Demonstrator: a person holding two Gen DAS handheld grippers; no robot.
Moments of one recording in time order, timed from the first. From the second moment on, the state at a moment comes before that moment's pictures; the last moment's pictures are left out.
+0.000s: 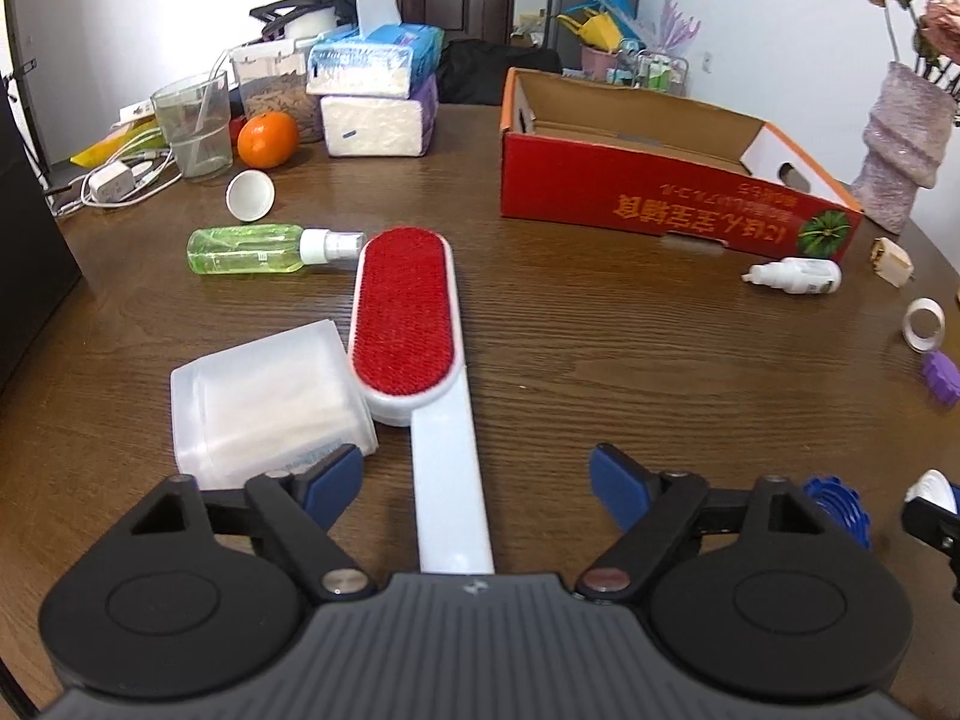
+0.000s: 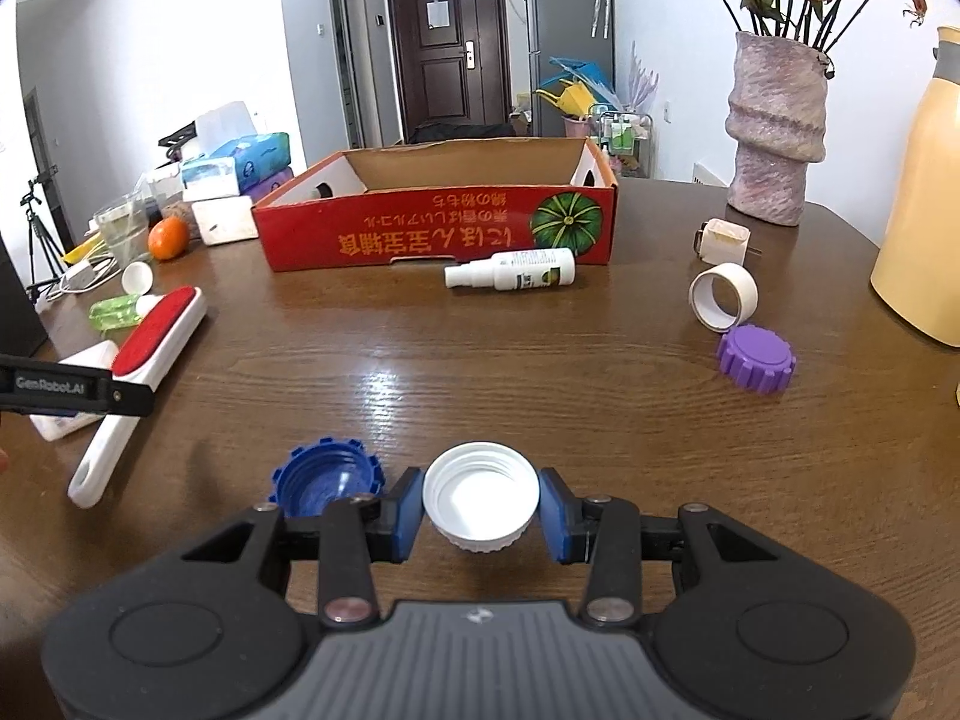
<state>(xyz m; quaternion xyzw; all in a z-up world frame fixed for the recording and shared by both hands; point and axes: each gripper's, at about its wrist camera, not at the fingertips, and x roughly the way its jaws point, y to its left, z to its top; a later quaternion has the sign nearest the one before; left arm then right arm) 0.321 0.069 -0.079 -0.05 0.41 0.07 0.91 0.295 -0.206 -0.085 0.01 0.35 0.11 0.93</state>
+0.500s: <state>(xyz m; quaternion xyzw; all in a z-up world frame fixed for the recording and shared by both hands) 0.339 0.082 -0.095 -0.07 0.43 0.09 0.89 0.309 -0.208 -0.088 0.01 0.35 0.10 0.93</state>
